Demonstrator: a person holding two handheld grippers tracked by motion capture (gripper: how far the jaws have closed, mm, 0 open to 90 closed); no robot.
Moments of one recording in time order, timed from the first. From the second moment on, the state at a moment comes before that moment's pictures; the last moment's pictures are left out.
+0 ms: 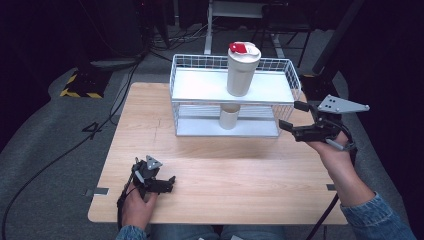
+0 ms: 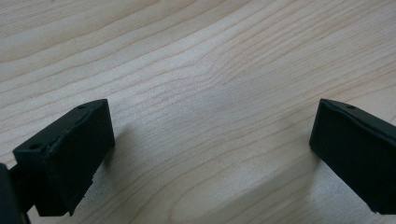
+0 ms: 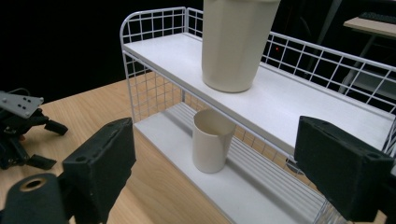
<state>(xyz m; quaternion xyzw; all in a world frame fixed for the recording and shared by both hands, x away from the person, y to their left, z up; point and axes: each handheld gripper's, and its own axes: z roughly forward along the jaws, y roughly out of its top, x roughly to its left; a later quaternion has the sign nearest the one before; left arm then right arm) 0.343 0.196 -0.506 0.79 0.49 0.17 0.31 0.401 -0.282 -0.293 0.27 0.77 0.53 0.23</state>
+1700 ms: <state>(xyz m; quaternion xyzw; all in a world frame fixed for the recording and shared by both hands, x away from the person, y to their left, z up) 0.344 0.196 -0.506 0.80 0.49 0.17 0.31 0.355 -0.323 -0.446 0.37 0.78 0.46 0.18</state>
